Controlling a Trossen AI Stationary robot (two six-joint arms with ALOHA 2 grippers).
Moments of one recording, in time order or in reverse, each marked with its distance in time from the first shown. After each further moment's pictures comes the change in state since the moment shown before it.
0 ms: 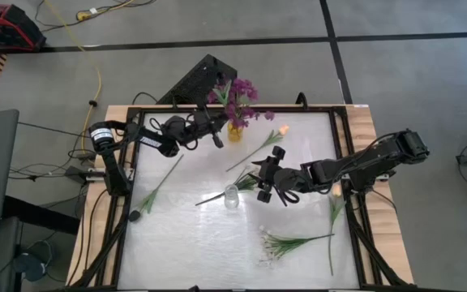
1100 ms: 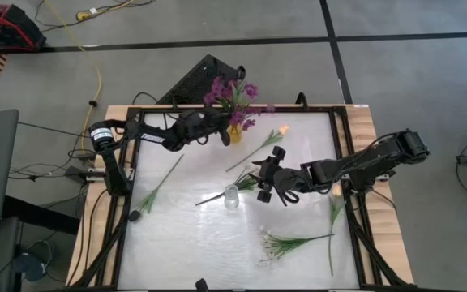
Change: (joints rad) left arm 0.005 0.000 0.125 -0.477 -0.070 -0.135; right arm -0.002 0.000 0.001 -0.011 -0.001 0.015
